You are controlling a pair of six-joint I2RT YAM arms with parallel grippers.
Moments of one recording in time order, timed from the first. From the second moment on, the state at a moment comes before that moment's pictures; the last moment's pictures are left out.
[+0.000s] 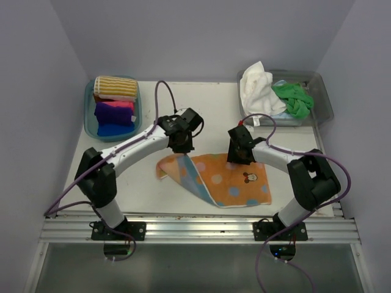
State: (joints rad) left arm -0.76 1.75 1.44 -0.89 -0.28 -0.78; right arm 0.50 1.62 0.87 -0.37 0.24 0.62
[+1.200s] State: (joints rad) left arm -0.48 1.61 1.29 -0.69 -0.10 -0.62; right arm 0.42 1.60 0.92 -0.54 0.20 0.69
